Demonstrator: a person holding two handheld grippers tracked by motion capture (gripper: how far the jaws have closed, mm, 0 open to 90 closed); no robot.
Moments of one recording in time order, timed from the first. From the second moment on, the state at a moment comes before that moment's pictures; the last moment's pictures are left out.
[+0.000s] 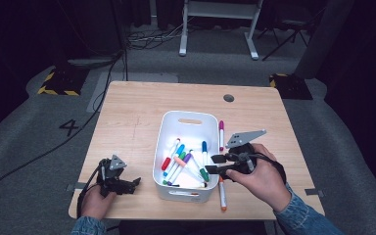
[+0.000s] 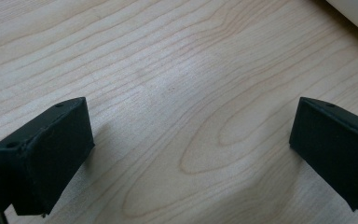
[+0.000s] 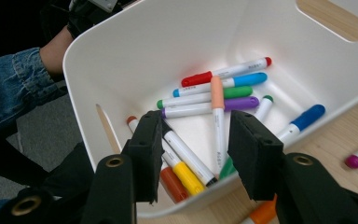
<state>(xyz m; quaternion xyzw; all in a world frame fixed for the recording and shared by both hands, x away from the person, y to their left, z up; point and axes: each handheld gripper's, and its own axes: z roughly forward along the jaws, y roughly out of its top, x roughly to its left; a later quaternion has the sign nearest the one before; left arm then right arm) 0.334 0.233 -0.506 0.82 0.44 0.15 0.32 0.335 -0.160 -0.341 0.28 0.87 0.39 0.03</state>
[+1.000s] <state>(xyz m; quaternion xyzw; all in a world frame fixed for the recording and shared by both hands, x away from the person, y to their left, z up) 0.334 0.233 -0.506 0.82 0.44 0.15 0.31 0.335 -0.201 -0.394 0.34 0.87 0.34 0.02</state>
